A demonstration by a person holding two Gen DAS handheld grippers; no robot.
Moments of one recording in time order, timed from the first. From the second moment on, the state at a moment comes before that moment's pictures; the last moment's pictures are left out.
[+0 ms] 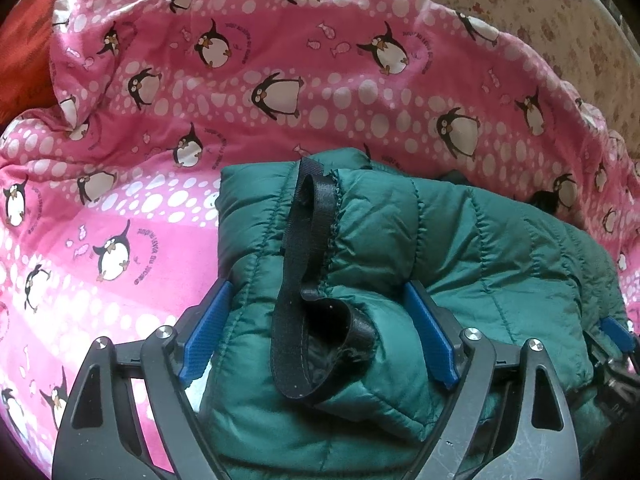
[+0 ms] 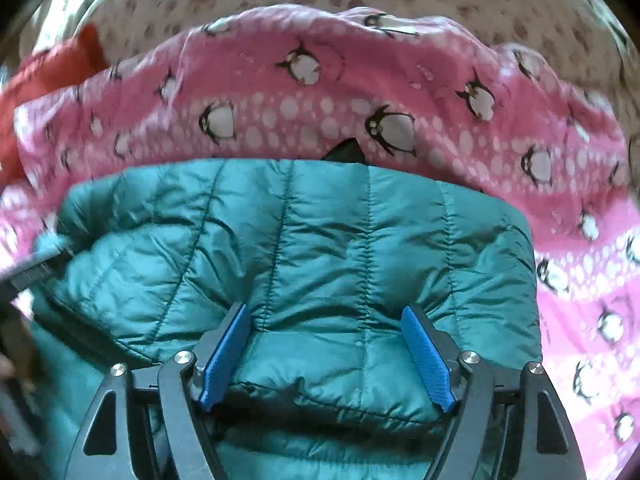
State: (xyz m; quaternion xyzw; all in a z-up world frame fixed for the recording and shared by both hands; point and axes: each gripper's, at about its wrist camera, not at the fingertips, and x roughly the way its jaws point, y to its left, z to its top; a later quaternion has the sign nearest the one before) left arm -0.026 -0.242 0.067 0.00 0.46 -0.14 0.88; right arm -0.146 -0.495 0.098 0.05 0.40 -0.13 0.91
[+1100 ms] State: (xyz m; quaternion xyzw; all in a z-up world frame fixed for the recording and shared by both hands) left arm -0.214 -0.131 0.118 0.05 0.41 -0.16 0.89; right arm -0.377 -0.502 0.107 0.13 0.42 -0.11 0.89
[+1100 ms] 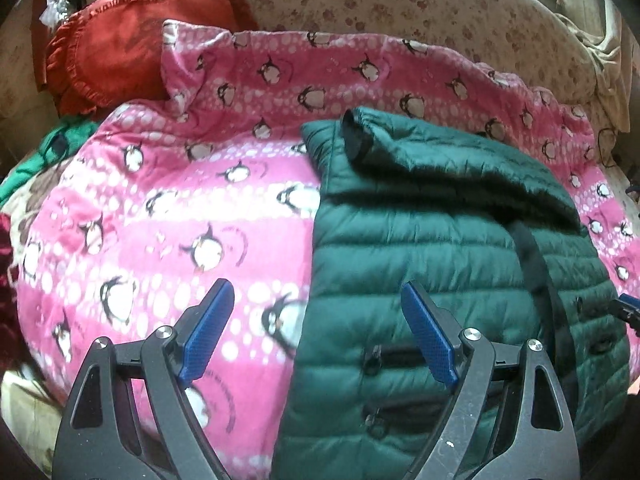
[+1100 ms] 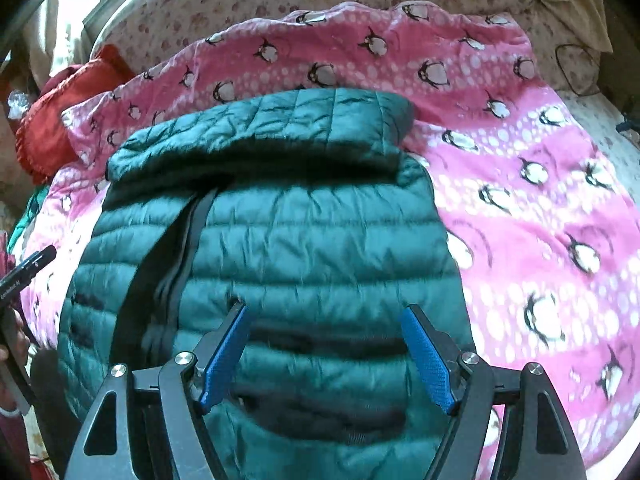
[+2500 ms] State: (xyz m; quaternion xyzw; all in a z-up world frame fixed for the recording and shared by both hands) left arm -0.246 -0.071 0.080 0.04 0.49 -0.17 0.85; right arm -0.444 -0.519 0.082 0.15 0.45 -0.12 0.87
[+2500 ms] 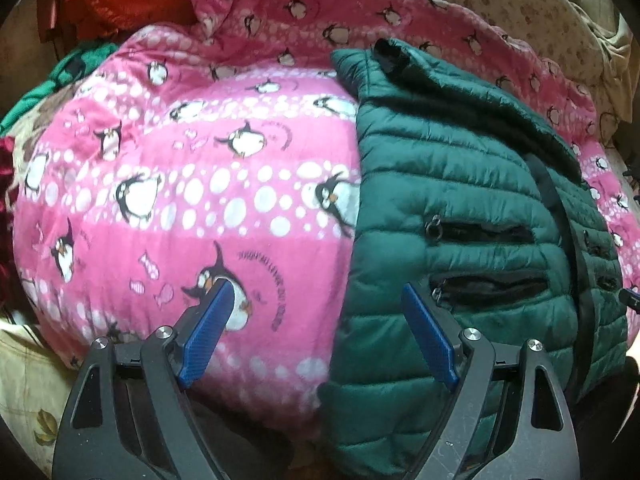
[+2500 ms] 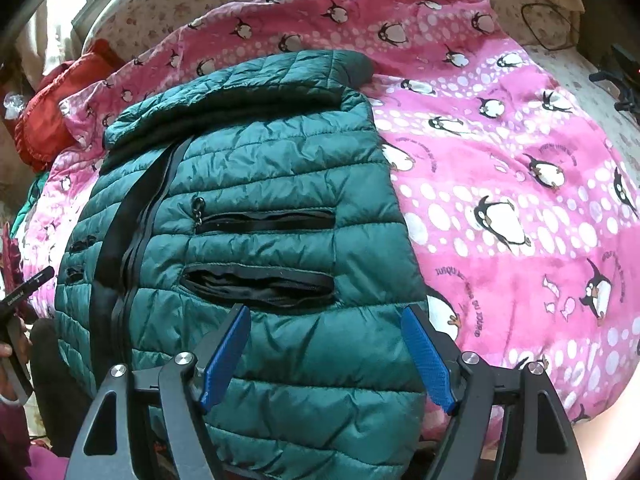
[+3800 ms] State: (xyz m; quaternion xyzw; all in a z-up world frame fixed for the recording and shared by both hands) left arm -0.285 -0.079 0.024 0.00 0.62 -0.31 0.72; right arm -0.472 -0.510 0.042 0.18 0.55 0.01 0.82
